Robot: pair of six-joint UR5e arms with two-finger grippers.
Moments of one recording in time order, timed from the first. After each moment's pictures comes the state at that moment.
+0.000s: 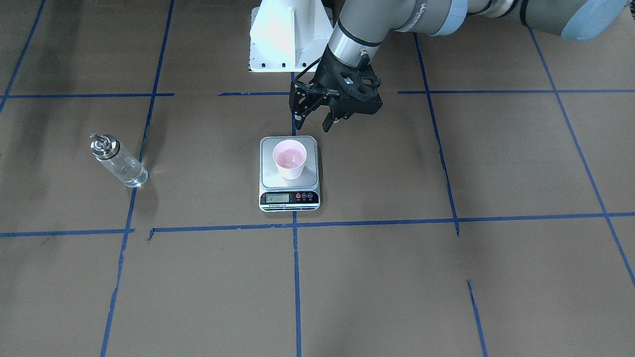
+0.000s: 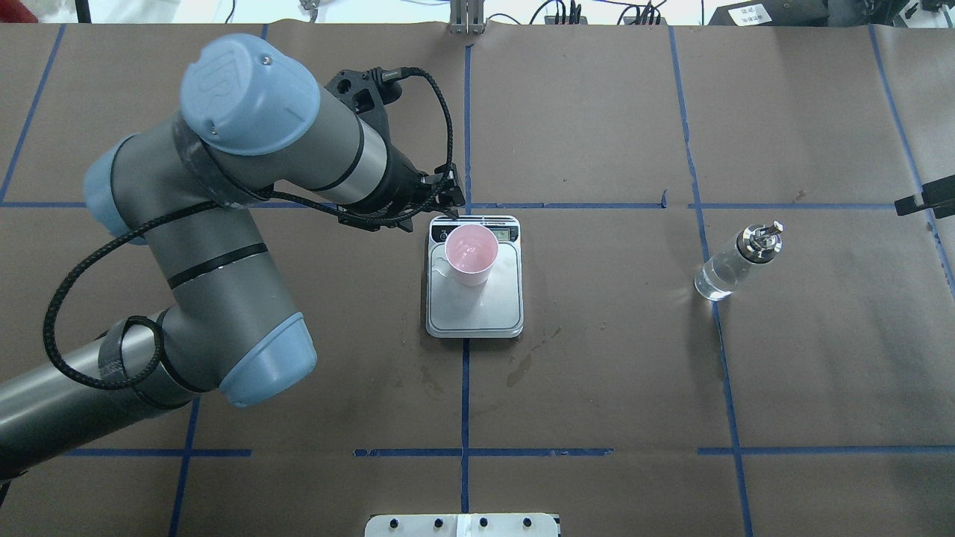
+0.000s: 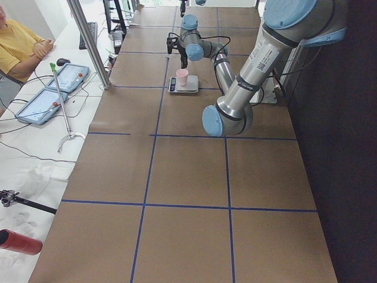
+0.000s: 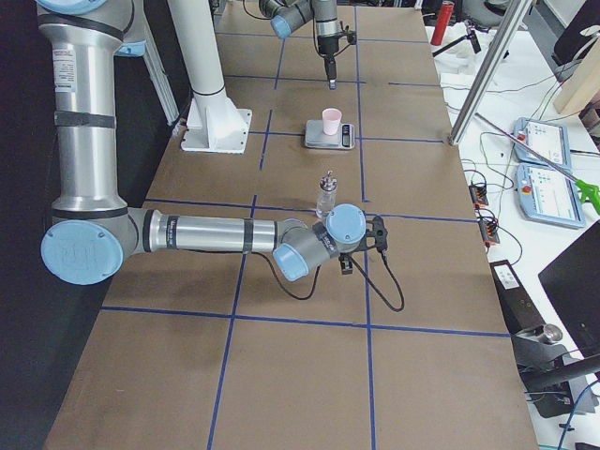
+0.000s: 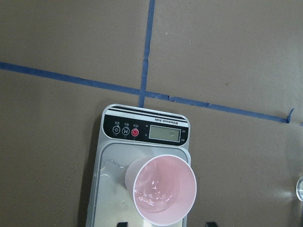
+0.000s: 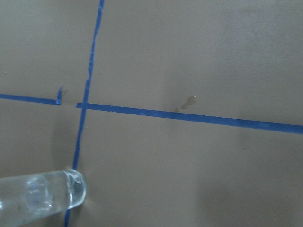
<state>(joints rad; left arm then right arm) -0.65 -2.28 -1.84 -1.70 -1.96 -1.41 1.31 -1.60 1.57 -0.75 2.61 0.70</state>
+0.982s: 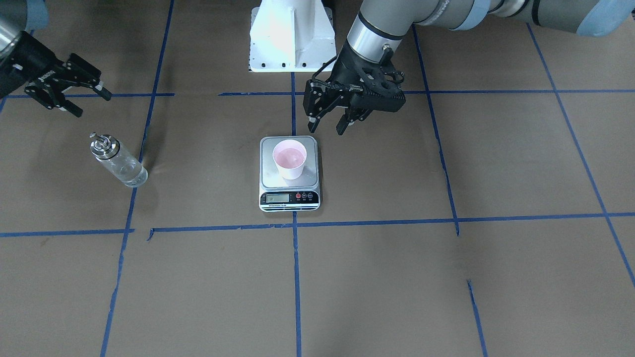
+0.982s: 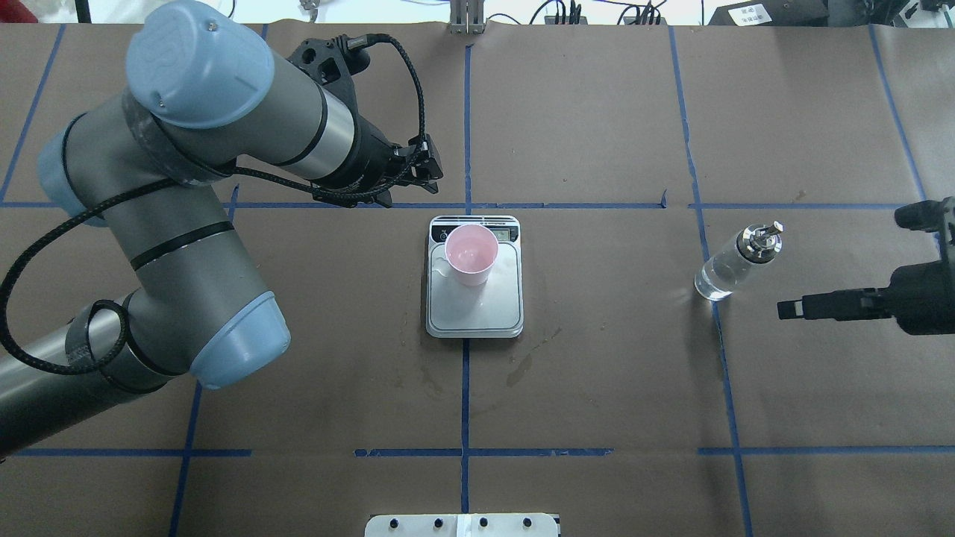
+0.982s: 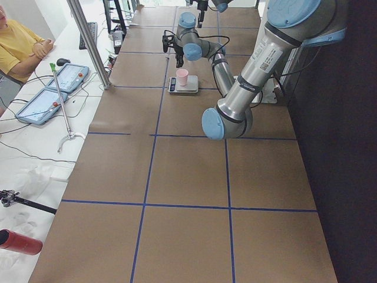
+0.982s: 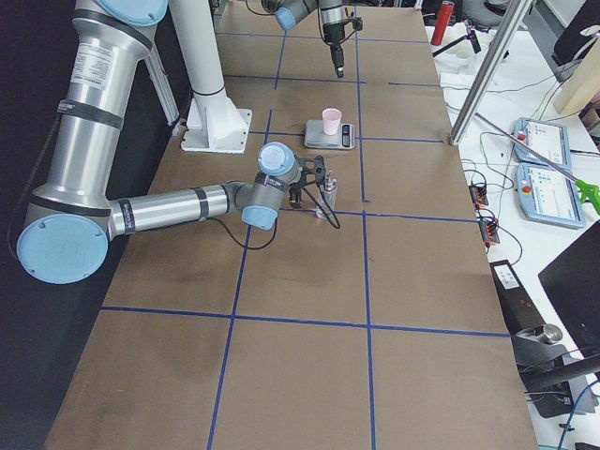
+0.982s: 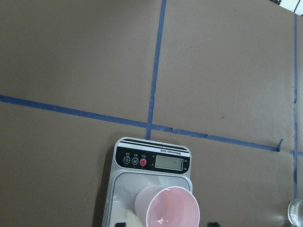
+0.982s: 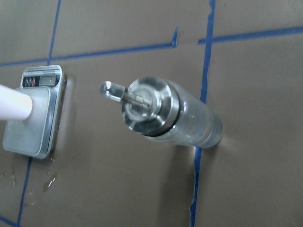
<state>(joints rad) -0.69 -2.27 -1.86 -1.71 -1.96 -1.41 0.74 -1.85 1.98 -0.52 2.04 1.15</state>
